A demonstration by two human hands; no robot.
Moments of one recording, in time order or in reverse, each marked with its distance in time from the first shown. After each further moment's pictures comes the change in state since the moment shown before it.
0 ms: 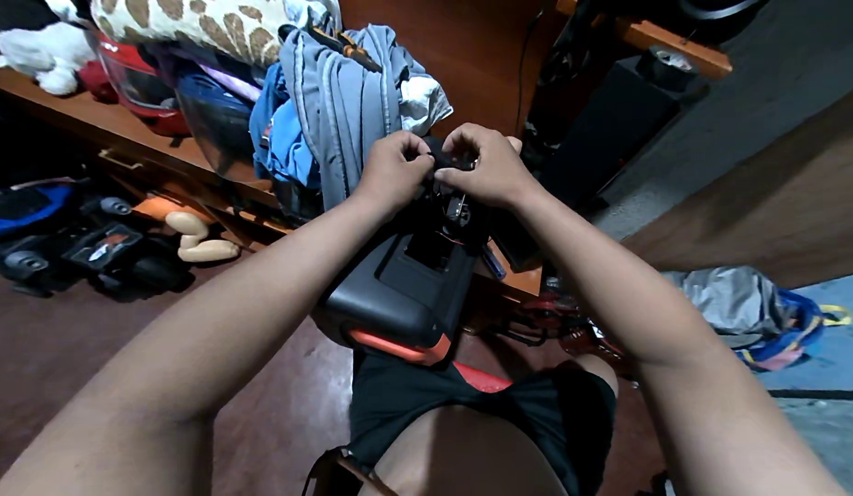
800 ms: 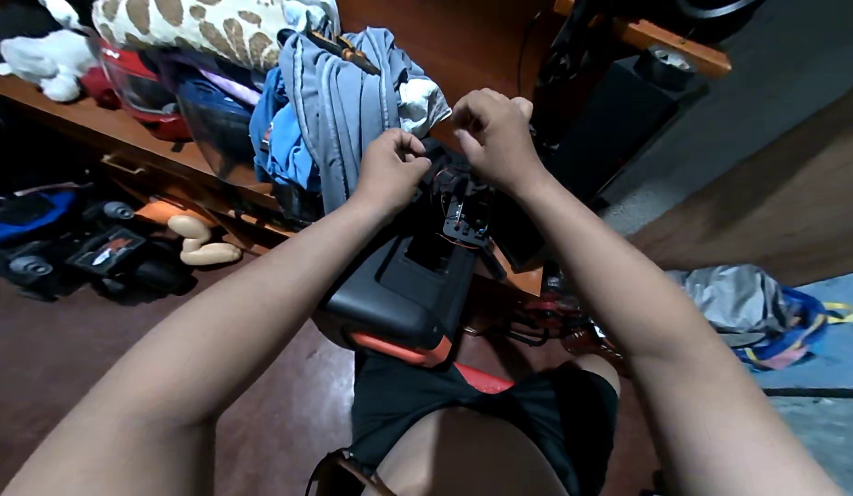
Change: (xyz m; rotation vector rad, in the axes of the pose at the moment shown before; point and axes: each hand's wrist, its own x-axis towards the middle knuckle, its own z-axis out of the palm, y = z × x) left_hand -0.003 0.000 0.001 -0.032 0.040 -0.002; right_hand 0.016 0.006 -0.009 -0.254 0.298 -0.267
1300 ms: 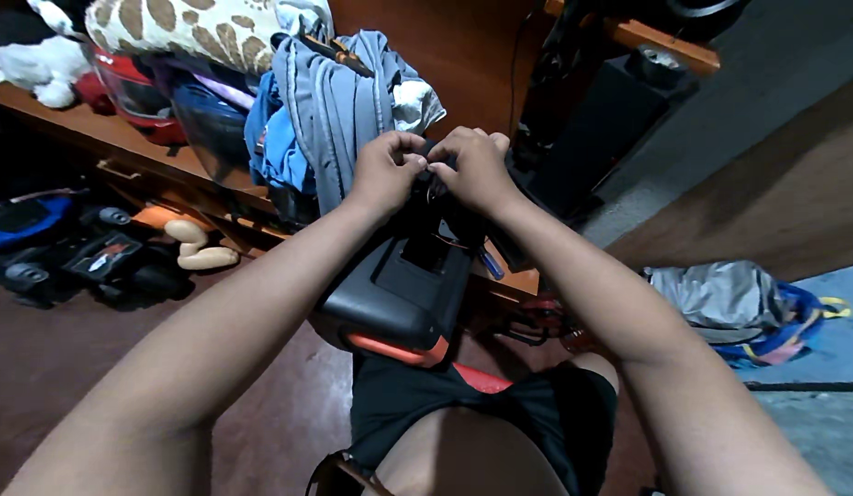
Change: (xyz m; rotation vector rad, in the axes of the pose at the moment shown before) left_hand -0.001 0.002 -0.001 -0.067 -0.044 0.032; right_hand -0.016 -0.025 0.015 0.002 -0.200 0.192
